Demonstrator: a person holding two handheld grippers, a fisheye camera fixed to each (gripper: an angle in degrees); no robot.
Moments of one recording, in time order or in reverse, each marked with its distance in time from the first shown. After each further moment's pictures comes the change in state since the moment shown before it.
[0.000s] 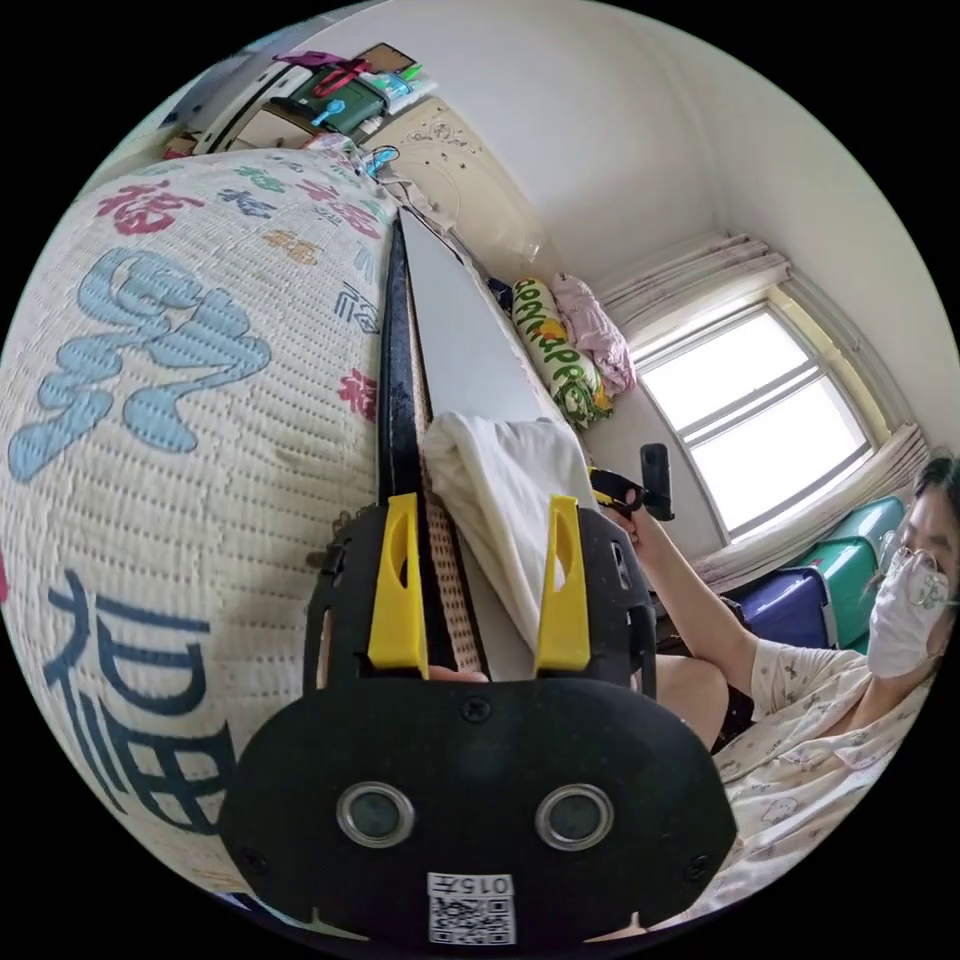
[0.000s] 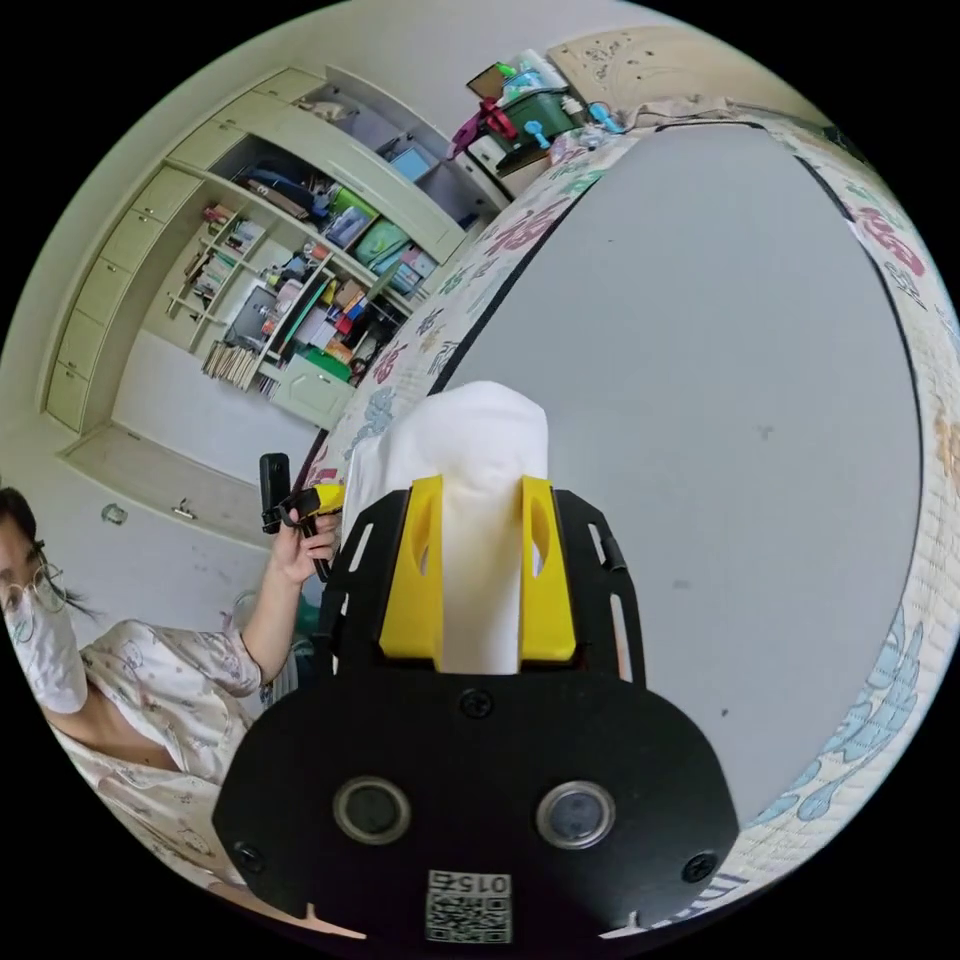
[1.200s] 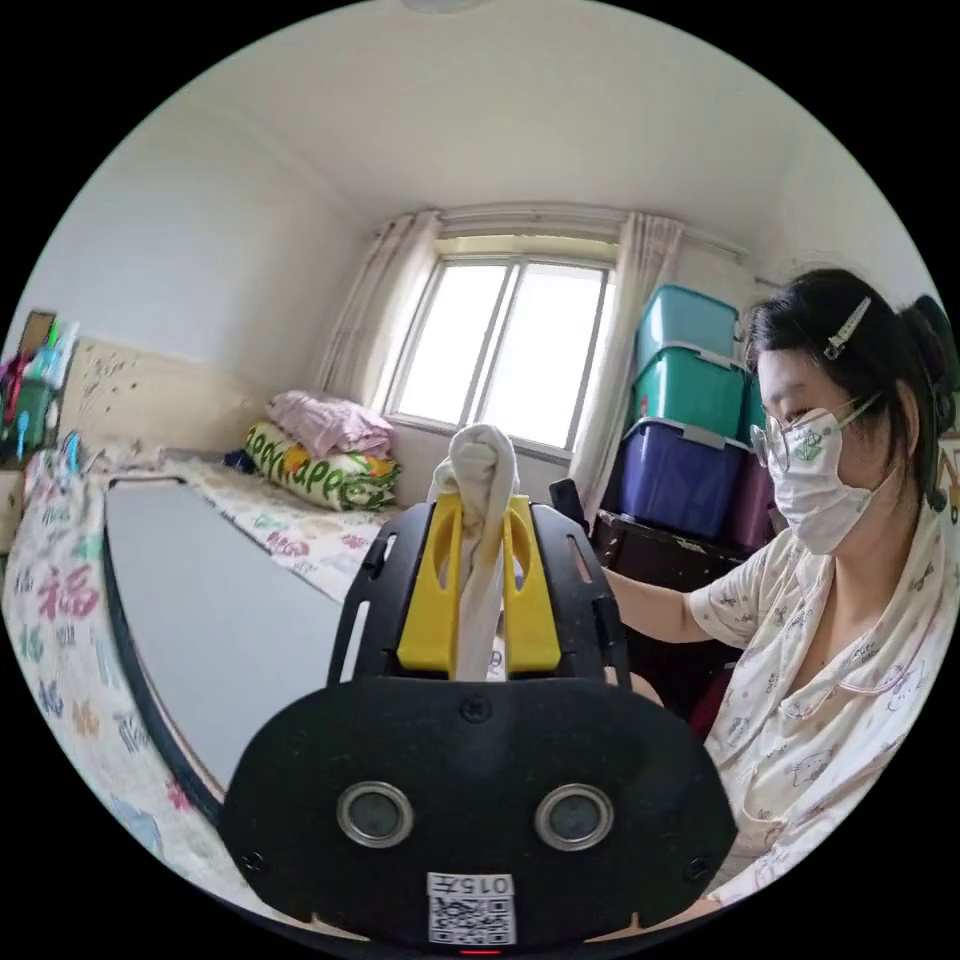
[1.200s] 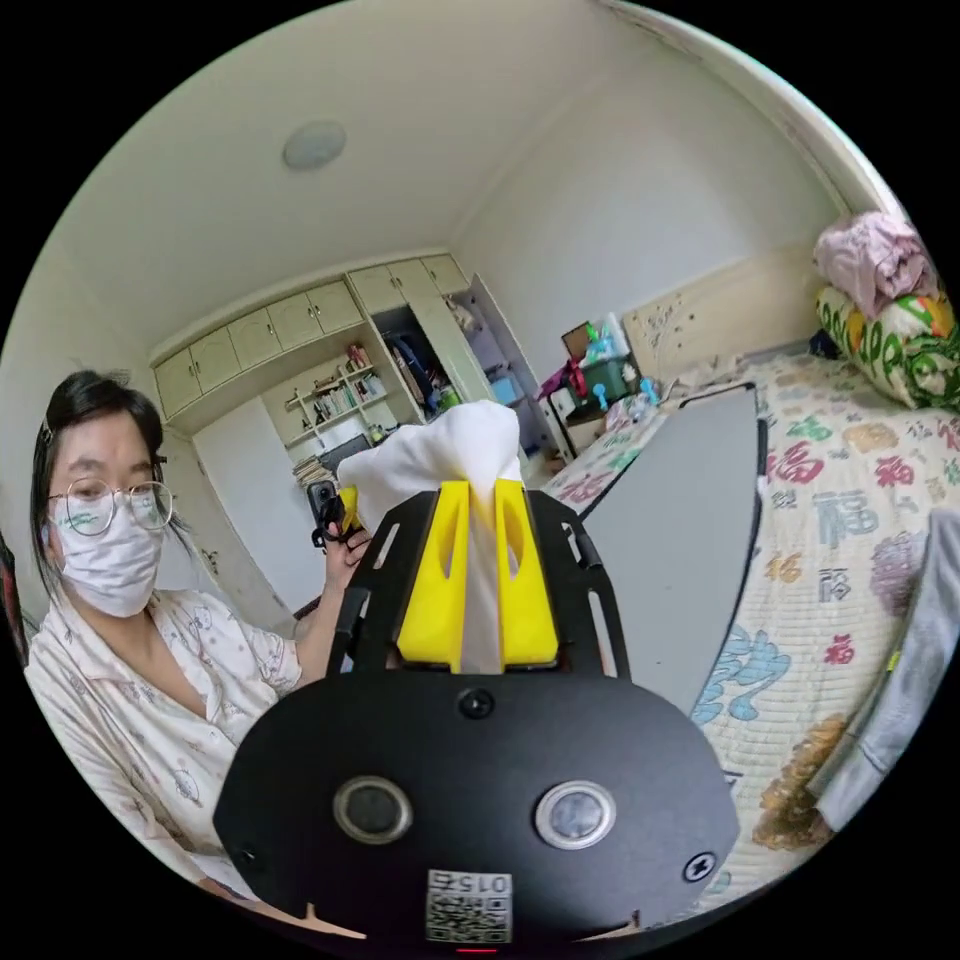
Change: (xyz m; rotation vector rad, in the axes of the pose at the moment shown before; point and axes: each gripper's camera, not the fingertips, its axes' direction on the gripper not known) left arm 0.005 0.211 -0.066 0.146 0.388 0.893; right arm -0.392 -0.025 -0.179 0.710 -0.067 -0.286
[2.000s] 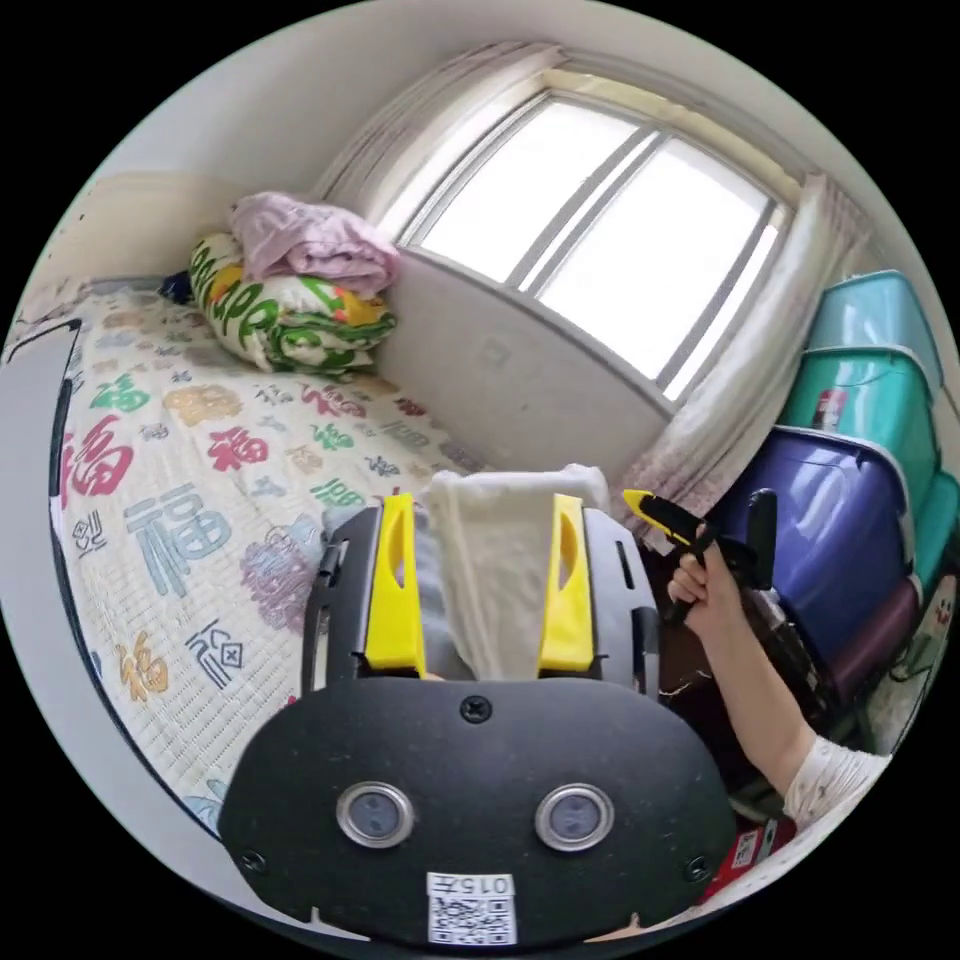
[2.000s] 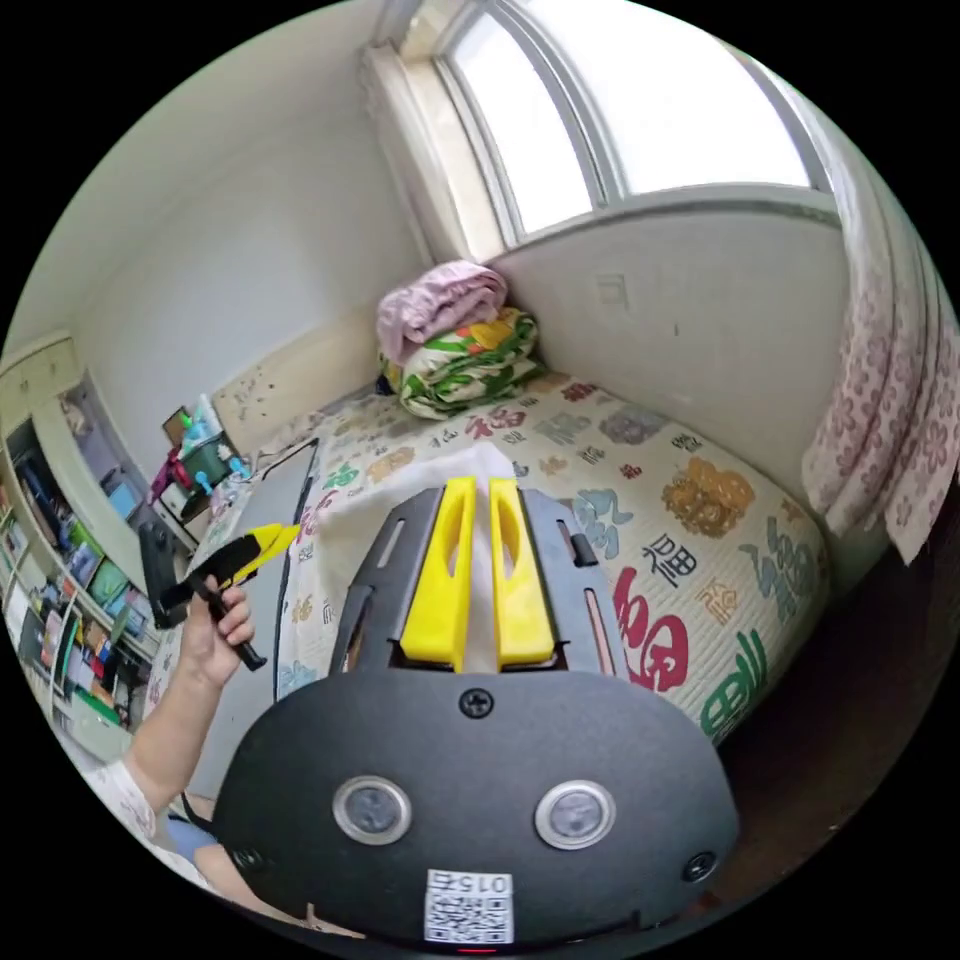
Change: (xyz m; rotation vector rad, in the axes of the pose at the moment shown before) left arm -0.110 0.225 0.608 -0.391 0.010 -0.345; right arm 0.154 -0.202 -0.140 0.160 1.127 0.398
